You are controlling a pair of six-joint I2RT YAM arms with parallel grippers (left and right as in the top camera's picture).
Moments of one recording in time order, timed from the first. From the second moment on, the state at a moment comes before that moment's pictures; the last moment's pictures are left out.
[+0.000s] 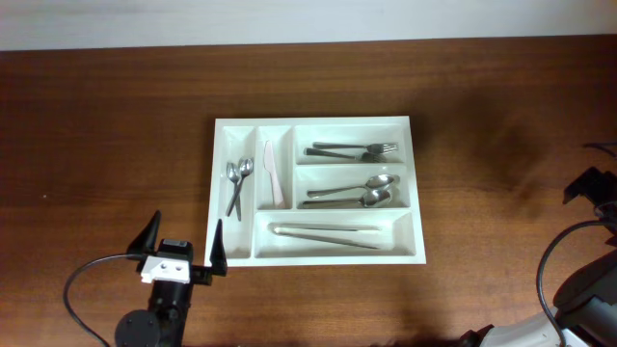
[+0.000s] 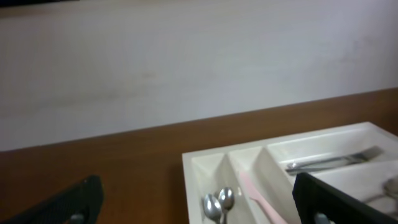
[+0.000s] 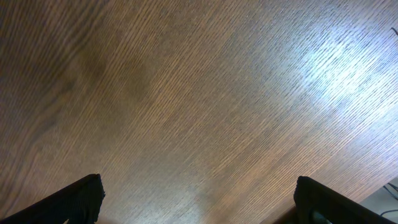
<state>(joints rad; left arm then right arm) -0.11 0.01 0.18 -0.15 0.02 0.09 -0.78 1.80 1.55 -1.28 0.01 0.18</state>
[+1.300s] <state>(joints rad) -0.01 0.01 0.01 -0.07 -0.09 0.09 -0.78 1.80 1.55 -1.28 0.01 0.18</state>
